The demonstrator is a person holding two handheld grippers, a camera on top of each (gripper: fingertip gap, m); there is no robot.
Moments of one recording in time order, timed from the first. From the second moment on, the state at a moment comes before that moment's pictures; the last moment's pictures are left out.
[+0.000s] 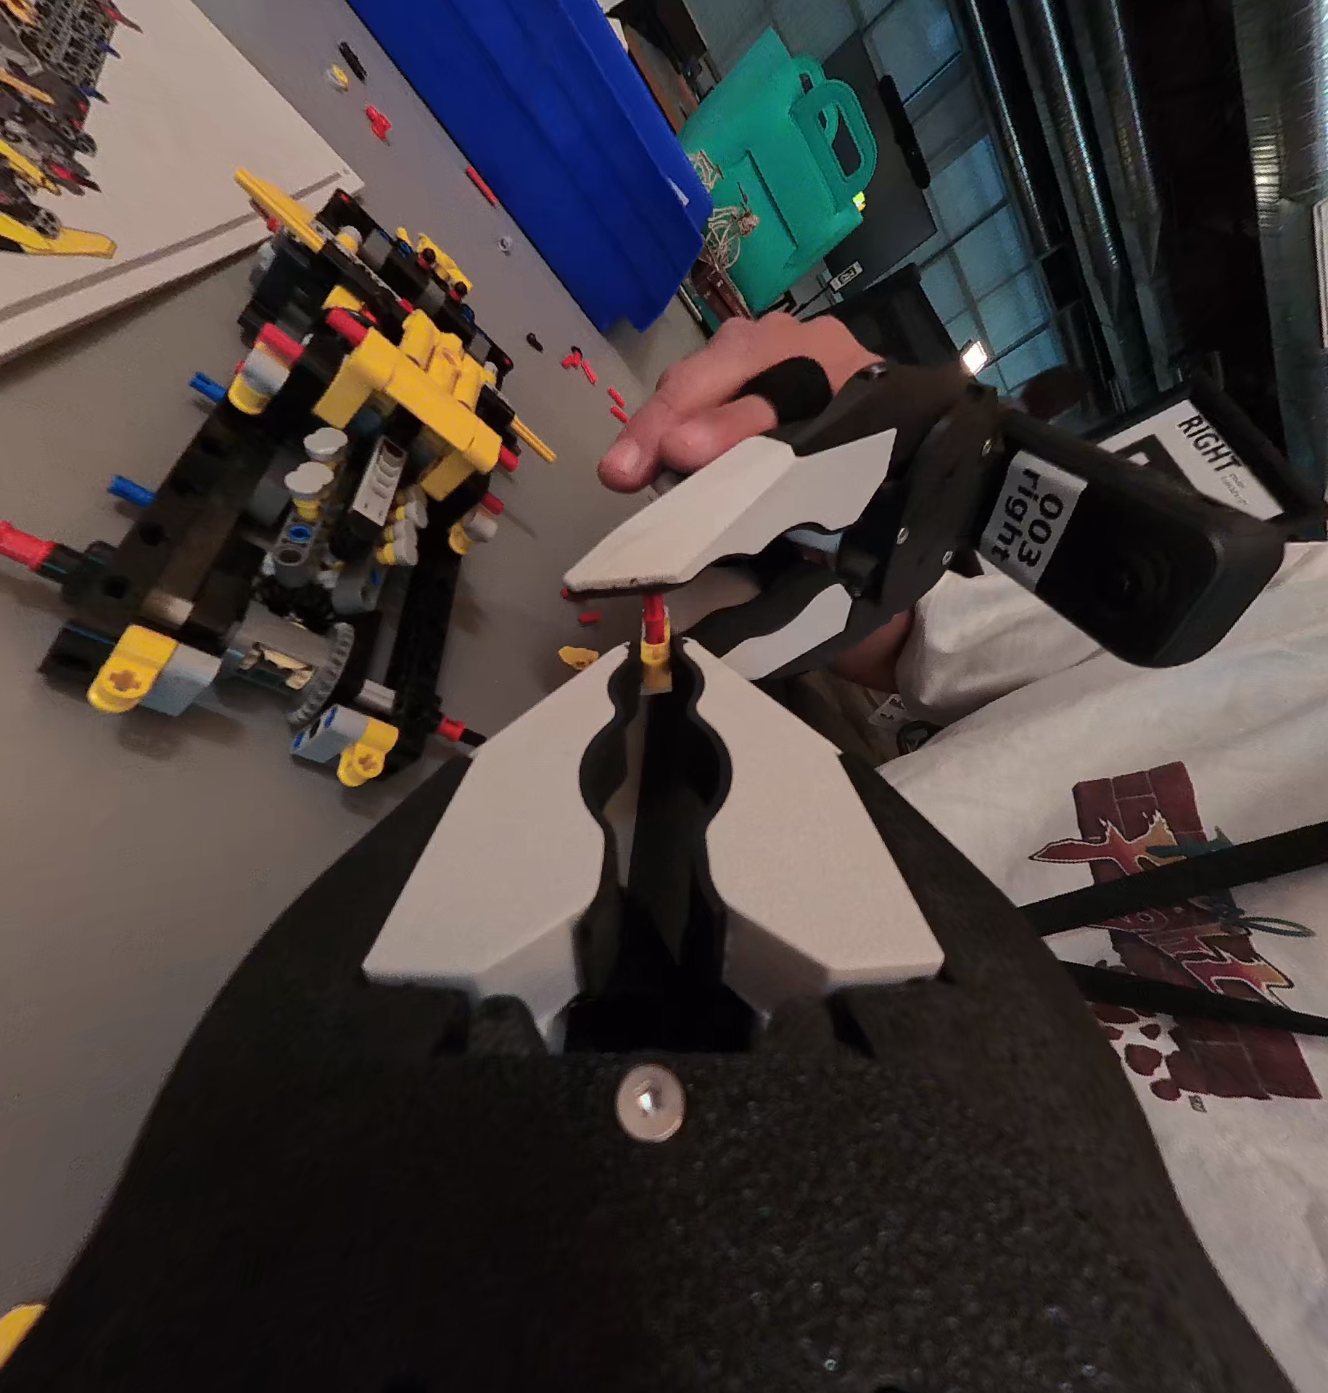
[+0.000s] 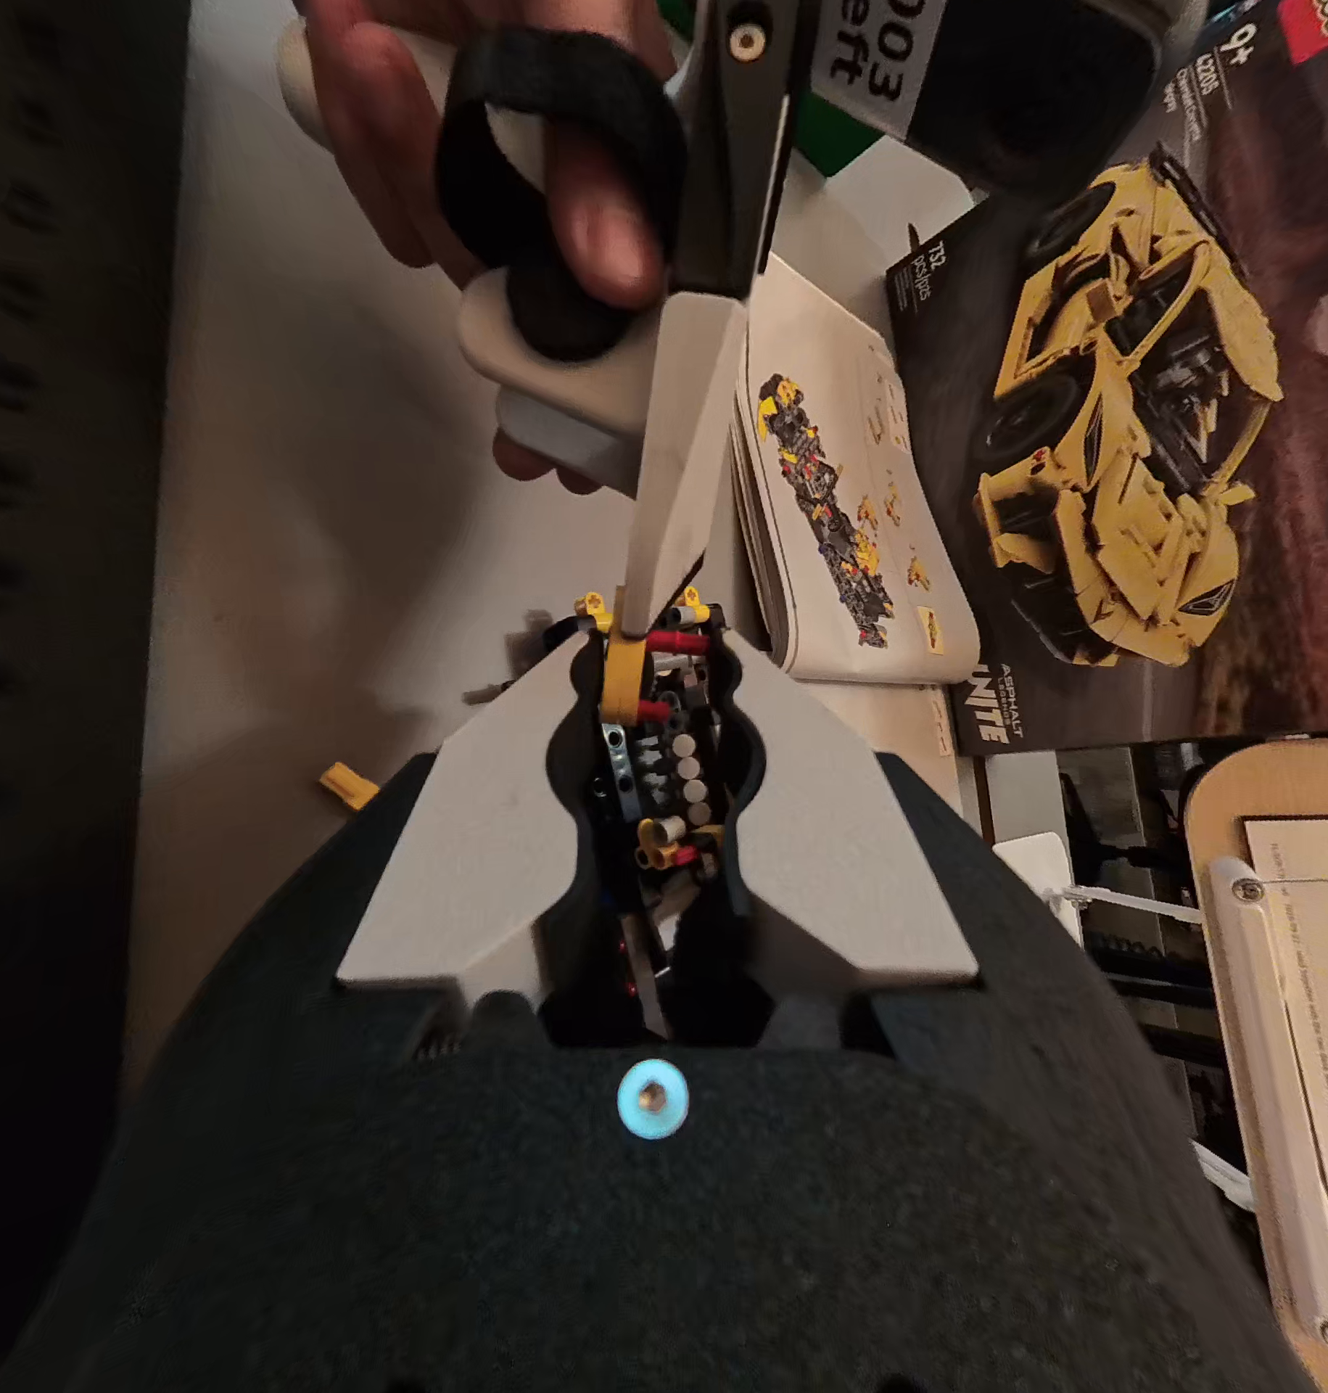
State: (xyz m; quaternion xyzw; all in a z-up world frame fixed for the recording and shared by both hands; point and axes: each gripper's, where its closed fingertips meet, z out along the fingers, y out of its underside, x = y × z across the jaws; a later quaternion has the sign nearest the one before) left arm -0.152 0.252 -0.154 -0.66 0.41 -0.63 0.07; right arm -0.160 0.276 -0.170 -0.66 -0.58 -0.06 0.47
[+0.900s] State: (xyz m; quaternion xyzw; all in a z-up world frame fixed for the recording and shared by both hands) left arm -0.152 0.255 -0.188 -0.43 0.75 -0.22 0.45; right arm -0.153 0.271 -0.193 -0.70 -0.59 0.00 0.39
